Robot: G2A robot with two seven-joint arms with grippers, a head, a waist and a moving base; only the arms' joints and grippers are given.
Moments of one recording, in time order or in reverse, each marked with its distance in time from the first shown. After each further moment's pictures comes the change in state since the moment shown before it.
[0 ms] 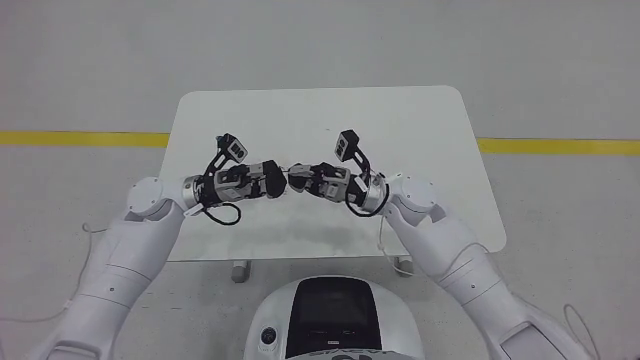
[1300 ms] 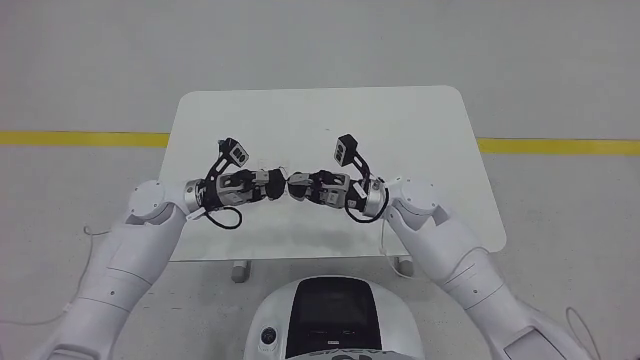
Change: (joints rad) left arm 0.019 0.005 0.007 -0.014 0.016 0.003 0.014; right arm -0.027 0.015 0.009 -0.046 -0.040 0.034 0.021
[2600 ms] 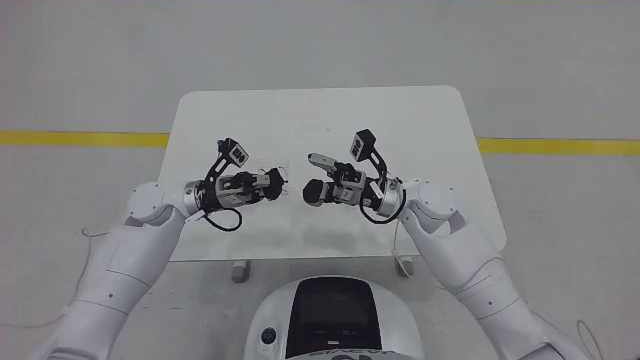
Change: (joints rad) left arm 0.014 0.007 -0.007 -0.026 0.003 -0.027 -0.002; right arm -0.074 0.035 0.093 -0.122 -0.026 0.018 -0.019
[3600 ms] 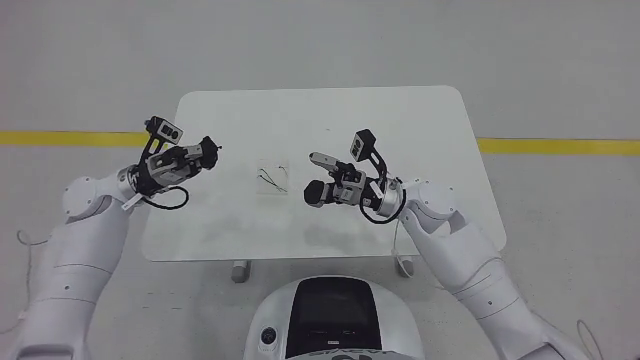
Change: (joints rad) left arm -0.029 0.054 -0.251 0.170 -0.089 -0.048 -0.120; right arm 0.000 0.000 0.000 0.000 0.000 0.000 0.000
